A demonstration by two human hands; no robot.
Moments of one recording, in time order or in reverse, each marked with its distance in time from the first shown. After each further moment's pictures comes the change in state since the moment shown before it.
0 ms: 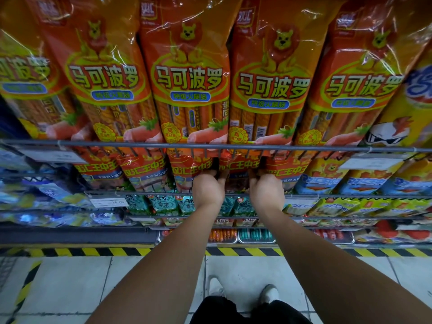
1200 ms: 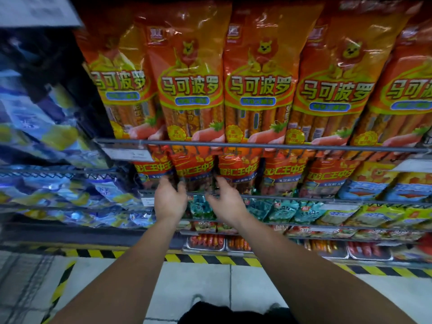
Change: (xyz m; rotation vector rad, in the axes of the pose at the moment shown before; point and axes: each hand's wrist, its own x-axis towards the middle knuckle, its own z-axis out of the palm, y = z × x) left_hand 0.024 -0.105 -0.159 0.116 0.281 -0.007; right_hand -0.083 -0.109 0.102 0.161 -0.506 -0.338
